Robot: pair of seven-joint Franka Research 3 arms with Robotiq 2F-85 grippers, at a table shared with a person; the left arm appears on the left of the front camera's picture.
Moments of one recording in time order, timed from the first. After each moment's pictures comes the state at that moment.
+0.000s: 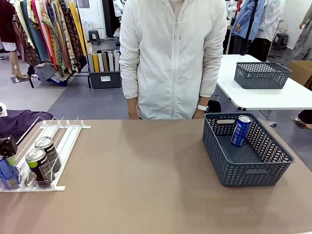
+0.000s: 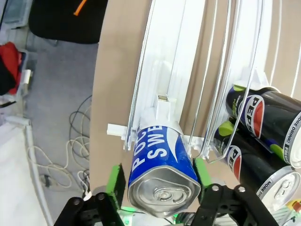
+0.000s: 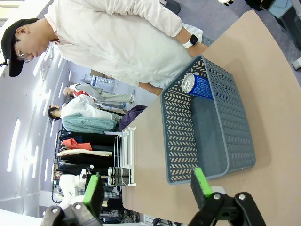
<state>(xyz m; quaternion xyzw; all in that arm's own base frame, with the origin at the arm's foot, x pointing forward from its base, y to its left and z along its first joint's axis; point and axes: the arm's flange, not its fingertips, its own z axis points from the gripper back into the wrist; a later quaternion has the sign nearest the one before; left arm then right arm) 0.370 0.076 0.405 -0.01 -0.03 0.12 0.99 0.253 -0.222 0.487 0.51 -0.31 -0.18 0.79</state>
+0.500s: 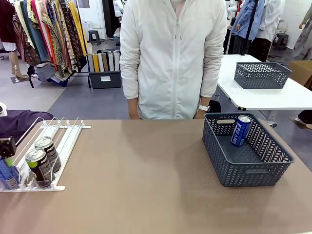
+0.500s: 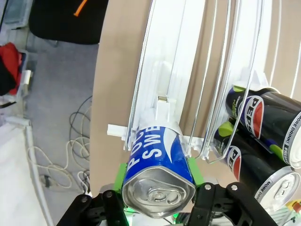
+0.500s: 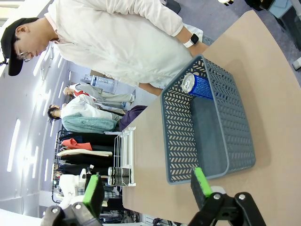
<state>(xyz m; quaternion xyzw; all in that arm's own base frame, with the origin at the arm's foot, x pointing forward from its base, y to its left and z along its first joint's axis) 0.370 0.076 0.406 -0.01 -0.03 0.13 0.99 0.253 -0.222 0.487 0.51 -0.31 -0.18 0.79</state>
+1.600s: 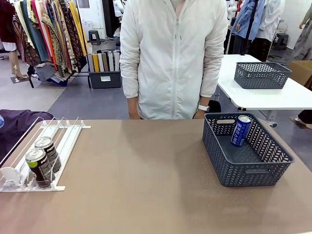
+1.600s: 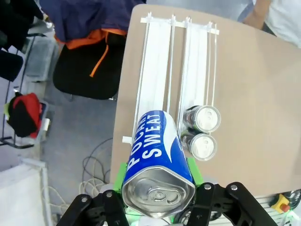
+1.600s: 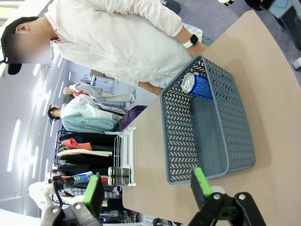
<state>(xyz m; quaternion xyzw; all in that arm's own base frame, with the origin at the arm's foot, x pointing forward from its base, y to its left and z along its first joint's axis) 0.323 0.052 0.612 0.00 -0.19 0.09 0.98 0.253 -0.222 0.487 0.51 -0.31 -0.18 0.79</state>
